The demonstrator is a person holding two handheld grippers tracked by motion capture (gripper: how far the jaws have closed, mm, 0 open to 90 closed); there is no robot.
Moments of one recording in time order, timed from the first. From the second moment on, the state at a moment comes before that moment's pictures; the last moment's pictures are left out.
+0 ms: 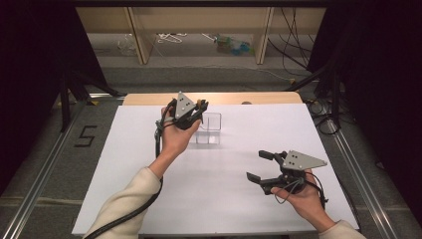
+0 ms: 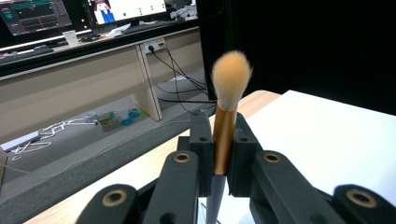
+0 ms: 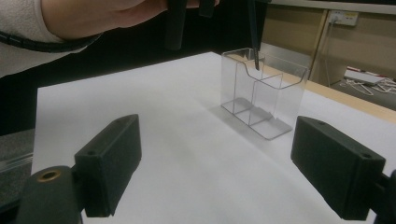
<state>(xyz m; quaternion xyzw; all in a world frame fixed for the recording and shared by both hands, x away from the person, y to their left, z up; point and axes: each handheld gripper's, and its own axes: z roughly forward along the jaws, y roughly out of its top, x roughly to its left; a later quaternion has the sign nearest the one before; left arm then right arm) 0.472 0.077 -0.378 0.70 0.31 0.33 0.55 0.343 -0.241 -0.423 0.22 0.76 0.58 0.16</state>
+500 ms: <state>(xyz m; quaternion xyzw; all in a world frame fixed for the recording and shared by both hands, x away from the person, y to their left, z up) 0.473 0.078 -0.380 0.71 0.30 0.33 0.55 0.343 -0.241 -0.423 0.22 0.76 0.58 0.16</state>
